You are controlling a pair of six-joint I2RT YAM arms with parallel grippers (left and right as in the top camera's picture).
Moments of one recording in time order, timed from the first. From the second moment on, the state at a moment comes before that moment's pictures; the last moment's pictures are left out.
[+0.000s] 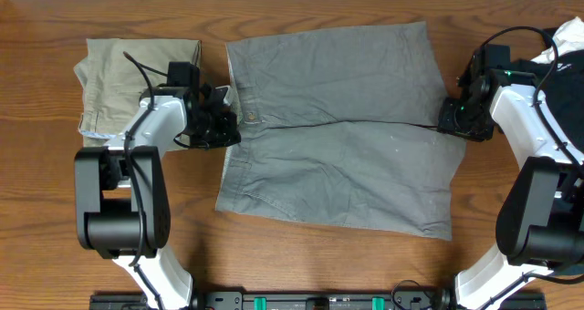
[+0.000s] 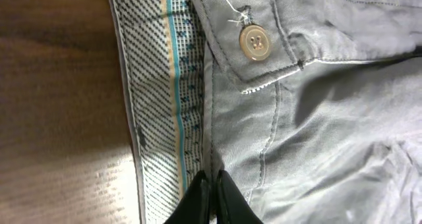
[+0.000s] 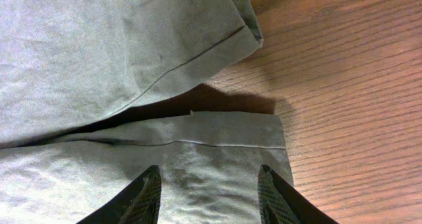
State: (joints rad) left arm -0.01 1.91 1.19 -0.73 0.49 0.01; right arm -0.12 1.86 1.31 -0.88 -0.03 0.17
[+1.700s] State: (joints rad) left arm -0.01 1.89 1.19 -0.85 0.27 -0.08; right arm -0.12 1.84 1.10 -0.67 -0.29 0.04
